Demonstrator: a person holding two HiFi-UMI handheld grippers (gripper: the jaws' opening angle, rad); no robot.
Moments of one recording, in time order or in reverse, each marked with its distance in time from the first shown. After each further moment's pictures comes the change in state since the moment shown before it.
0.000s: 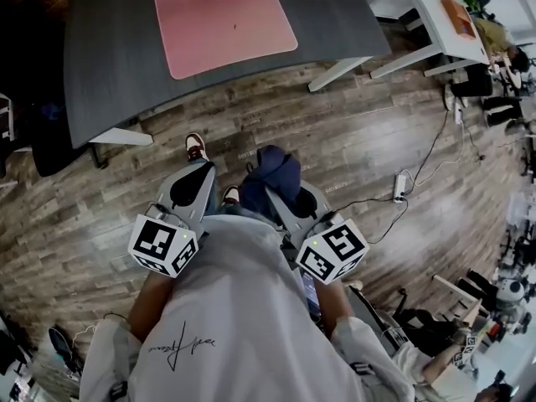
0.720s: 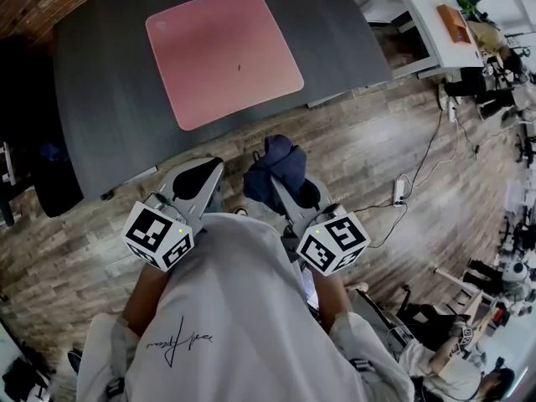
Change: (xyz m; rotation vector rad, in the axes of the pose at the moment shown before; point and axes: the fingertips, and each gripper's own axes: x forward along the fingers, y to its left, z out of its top) left arm 0.074 0.104 0.095 -0.009 0.007 -0.208; right arm 0.123 -0.043 0.095 0.030 -0.045 -0.133
